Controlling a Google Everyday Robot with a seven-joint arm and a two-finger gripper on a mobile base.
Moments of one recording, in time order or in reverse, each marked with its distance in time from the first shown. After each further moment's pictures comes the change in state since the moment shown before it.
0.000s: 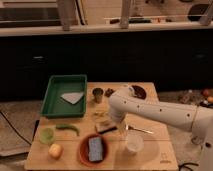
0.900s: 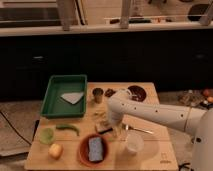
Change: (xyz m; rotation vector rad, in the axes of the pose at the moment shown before) arm -0.015 -0.010 0.026 -0.002 -0.050 0.052
